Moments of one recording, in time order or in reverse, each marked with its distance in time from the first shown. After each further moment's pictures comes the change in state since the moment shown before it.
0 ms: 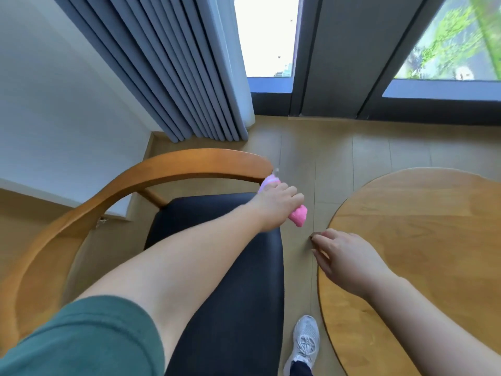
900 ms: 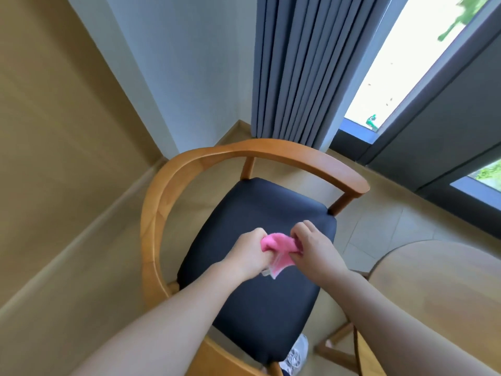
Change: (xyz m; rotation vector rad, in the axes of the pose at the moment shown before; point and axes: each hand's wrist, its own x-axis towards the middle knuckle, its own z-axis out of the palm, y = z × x) left_hand -0.316 0.036 0.043 -1.215 0.321 -0.937; right_hand 0.015 -0.225 -0.003 0.210 0.027 -0.270
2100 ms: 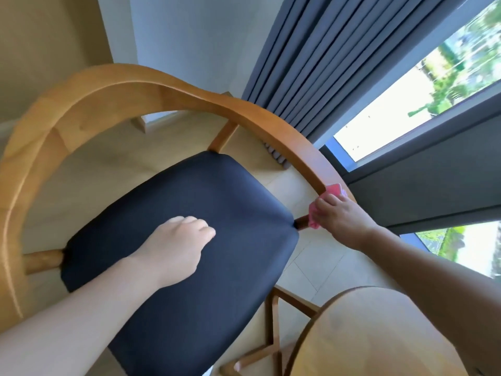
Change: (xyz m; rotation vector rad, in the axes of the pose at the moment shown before) left_hand 0.071 -0.094 0.053 0.614 0.286 0.326; right_hand 0.121 0.182 -0.061 -1.207 -0.260 -0.641
